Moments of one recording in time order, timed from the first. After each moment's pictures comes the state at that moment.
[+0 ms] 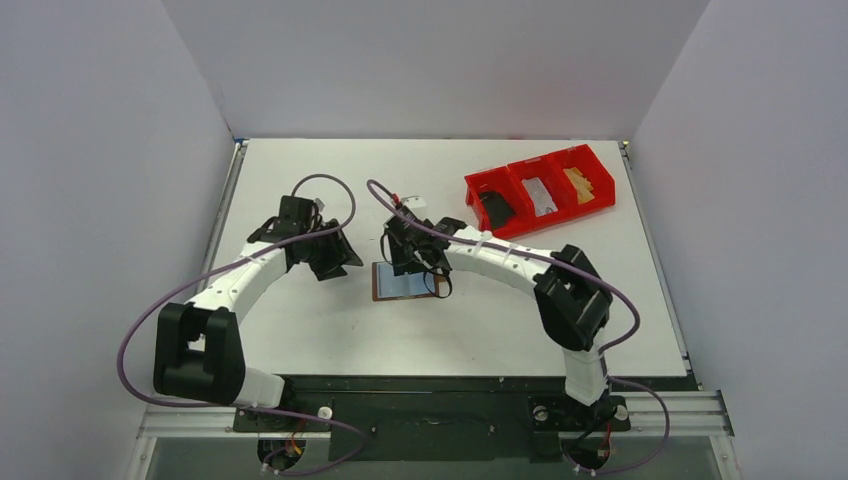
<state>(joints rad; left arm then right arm) -0.18 1.42 0.93 -0.52 0.31 -0.66 0.89 1.91 1.51 -0.60 0.24 0.57</state>
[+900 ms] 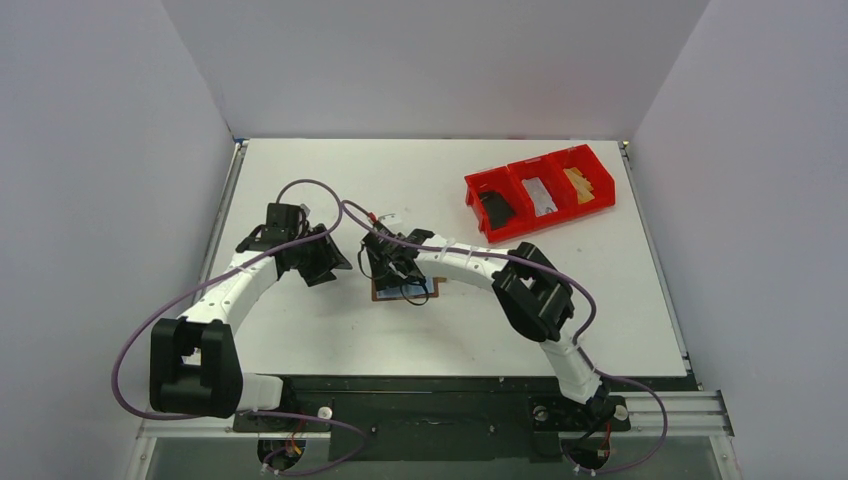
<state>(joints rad) -0.12 1.35 0.86 -0.53 0.29 -0.67 0.96 2.15 1.64 -0.59 0.21 0.59</state>
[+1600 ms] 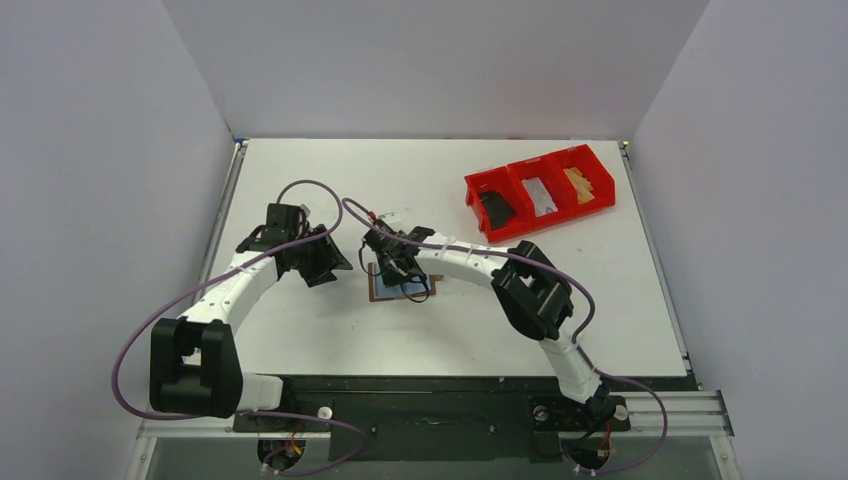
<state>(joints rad) -0.12 1.35 0.86 -0.53 0.30 -0.67 0.95 2.17 1.66 -0.60 0.19 0.57</state>
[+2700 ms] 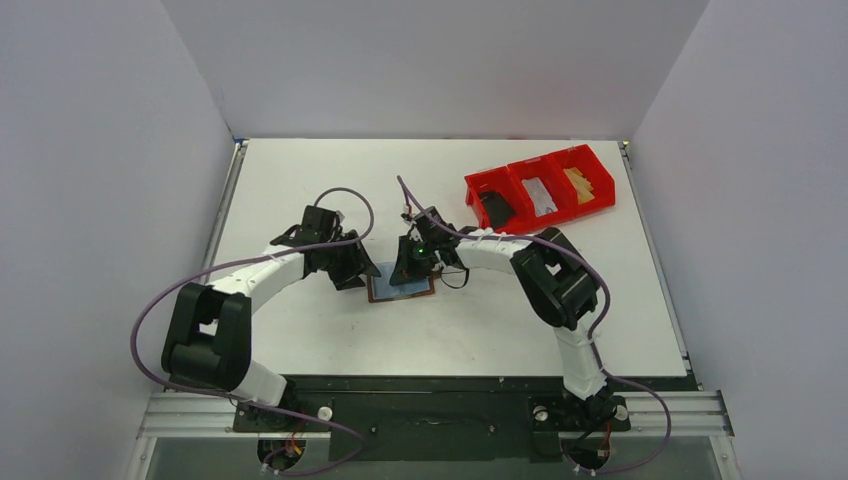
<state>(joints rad) -0.28 1.49 0.86 -0.40 0.33 -0.75 0.74 2.09 1.33 -0.14 -0.42 0.67</state>
